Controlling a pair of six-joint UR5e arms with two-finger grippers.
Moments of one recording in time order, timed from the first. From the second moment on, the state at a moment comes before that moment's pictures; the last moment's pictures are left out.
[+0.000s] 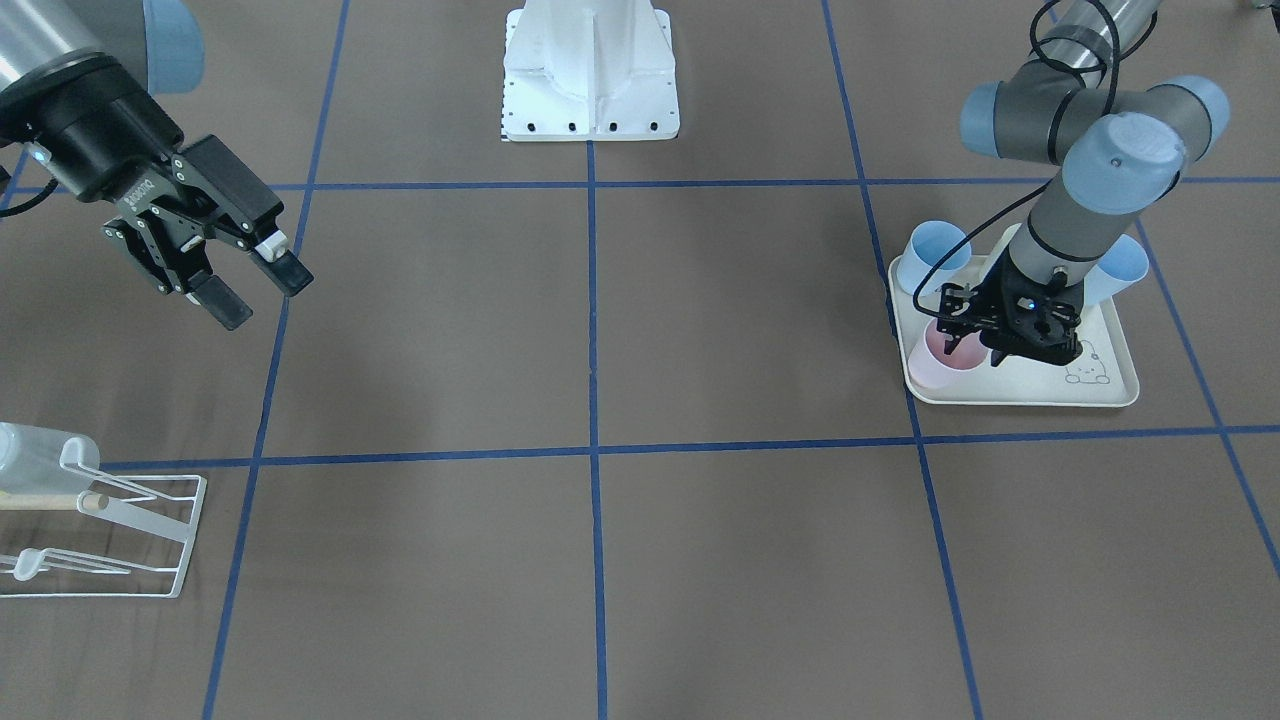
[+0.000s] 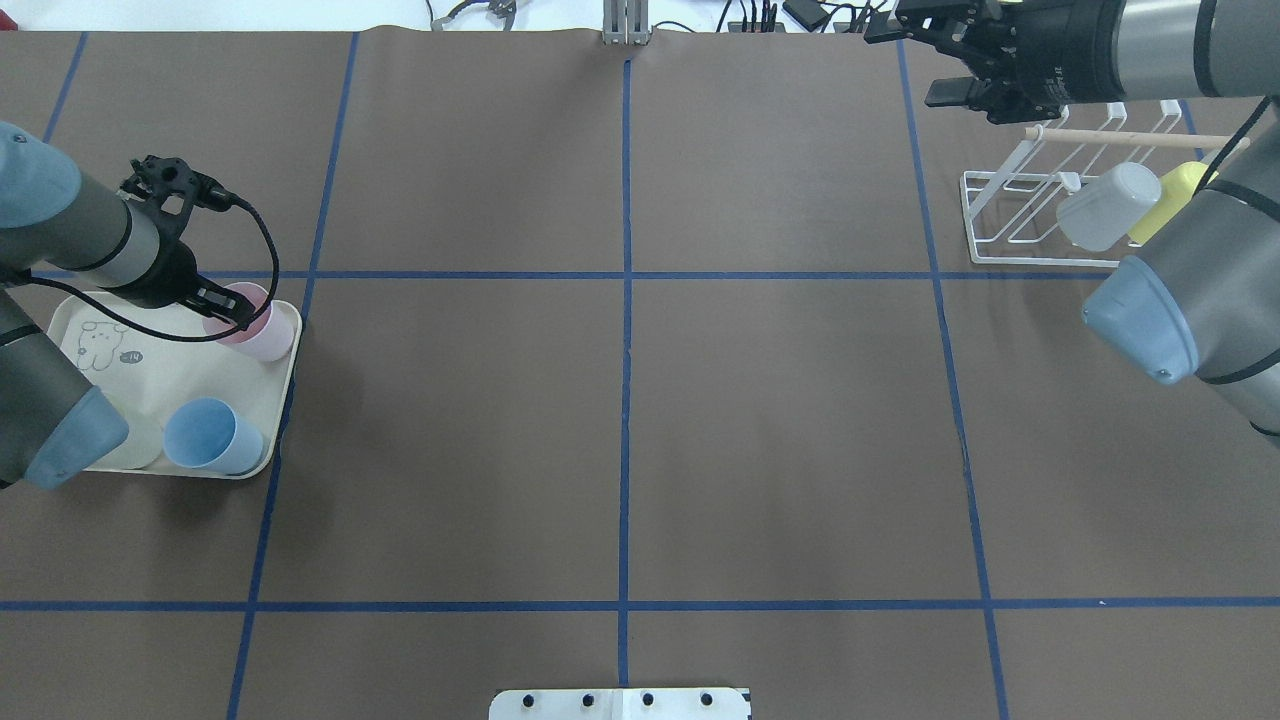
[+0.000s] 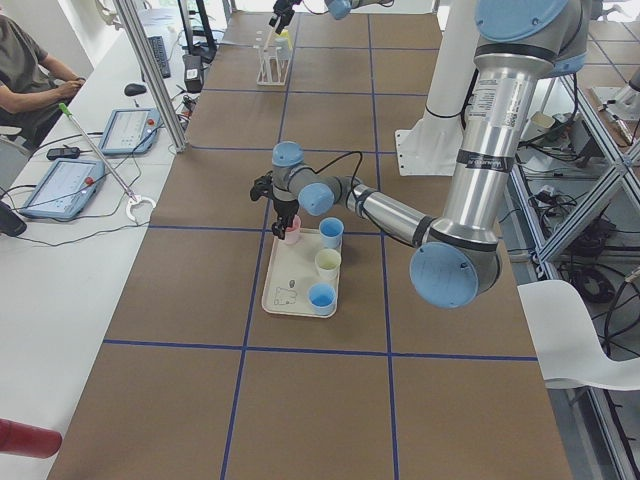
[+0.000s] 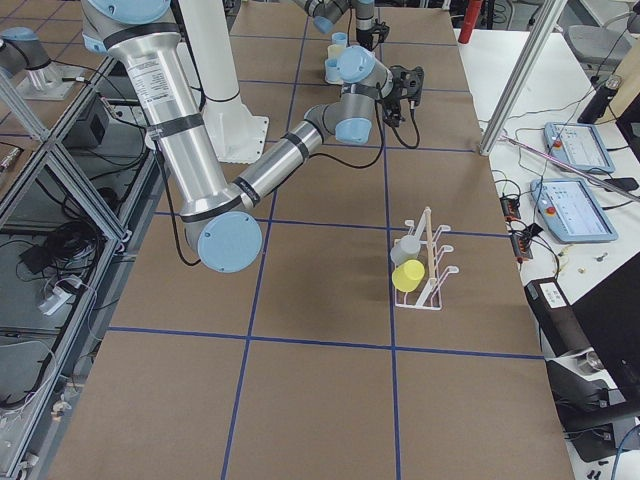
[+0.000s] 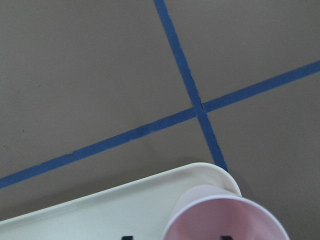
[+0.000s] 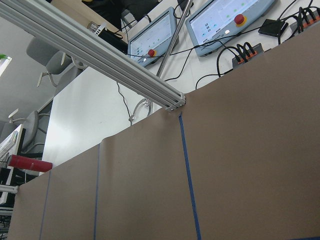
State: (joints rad) left arm -0.88 -1.77 -1.71 -1.87 -2.04 -0.54; right arm 1.00 -1.20 1.91 -0.84 2.01 1.55
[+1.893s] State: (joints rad) left arm -0.99 -1.91 -1.84 -2.16 -2.02 -1.60; right arm 0.97 -1.15 1.88 -0.66 1.93 1.78
